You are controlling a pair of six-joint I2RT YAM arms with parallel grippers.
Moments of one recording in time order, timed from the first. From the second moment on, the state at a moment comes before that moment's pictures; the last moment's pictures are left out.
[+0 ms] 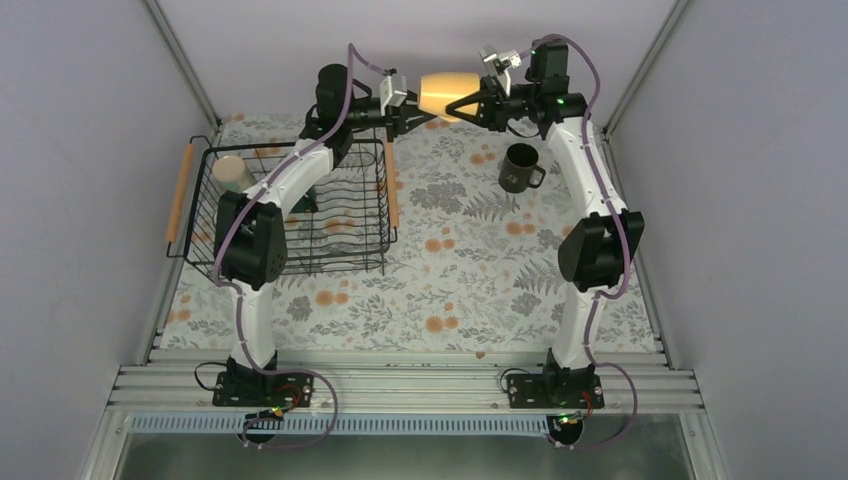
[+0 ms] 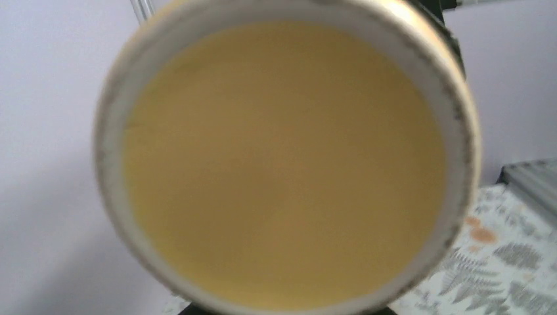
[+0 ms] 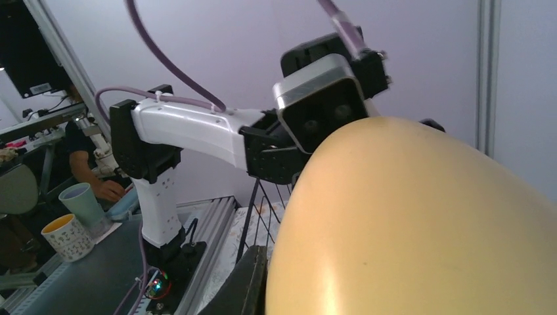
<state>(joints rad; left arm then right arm) -0.36 2.06 1.81 0.36 1.13 0.08 0.17 2.03 2.14 -0.53 -1.56 -0.20</state>
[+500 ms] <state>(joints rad) -0.28 2.04 1.87 0.03 1.02 0.43 0.06 2.14 2.27 -0.65 -1.16 -0.28</state>
